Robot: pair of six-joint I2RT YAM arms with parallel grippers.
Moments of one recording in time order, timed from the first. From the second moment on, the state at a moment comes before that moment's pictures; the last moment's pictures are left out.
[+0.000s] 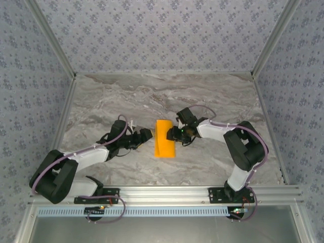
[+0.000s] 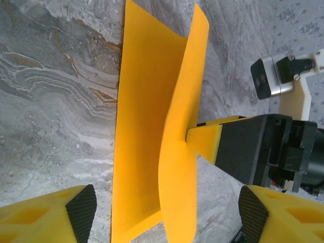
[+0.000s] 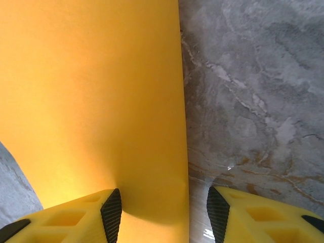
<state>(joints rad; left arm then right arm) -0.54 1.31 0.44 0.24 0.43 -1.01 0.61 1.73 0.93 -0.31 -0.32 0.69</state>
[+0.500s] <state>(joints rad) -0.55 1.43 0.53 0.25 0.43 -0.98 0.72 1.84 1.11 -0.51 -0.07 0.78</state>
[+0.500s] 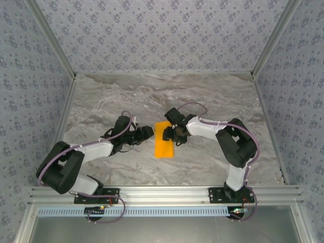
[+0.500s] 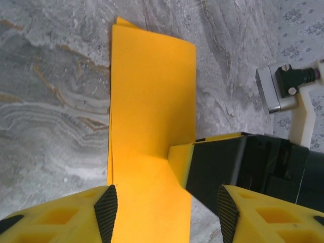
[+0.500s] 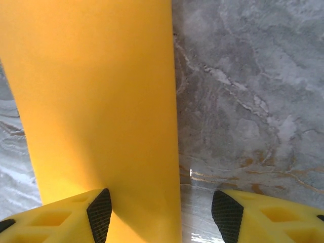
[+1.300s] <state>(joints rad) -0.55 1.60 0.63 0.23 0.42 -0.94 0.75 1.89 1.15 -0.56 0.01 0.92</state>
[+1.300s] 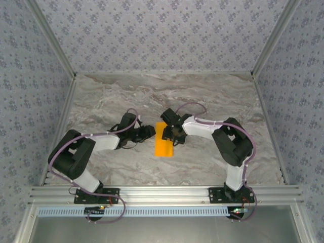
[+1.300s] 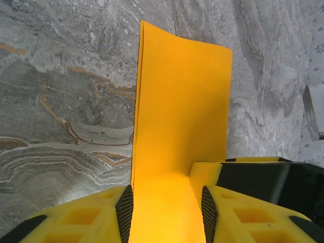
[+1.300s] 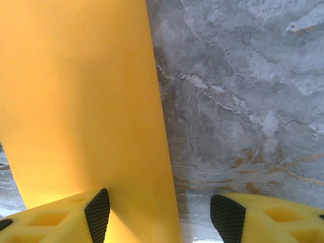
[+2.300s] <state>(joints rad) -0.57 1.73 0.74 0.18 0.48 -0.90 0.75 1.92 1.18 -0.60 0.01 0.90</state>
